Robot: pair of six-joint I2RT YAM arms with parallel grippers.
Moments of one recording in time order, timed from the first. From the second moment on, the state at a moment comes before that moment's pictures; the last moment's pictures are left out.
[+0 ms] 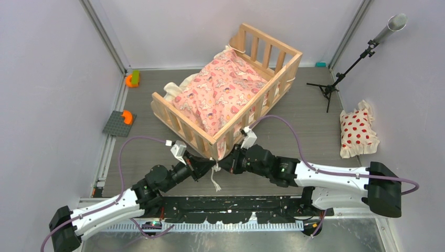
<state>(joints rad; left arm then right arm) -1.02 0.44 0.09 0.42 -0.08 -0.59 1.19 1.11 0.60 0.10 0.15 1.03</state>
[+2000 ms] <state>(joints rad) -1.02 0.33 0.17 0.10 -0.08 -0.51 1.39 1.23 0.28 0.87 0.59 0.73</state>
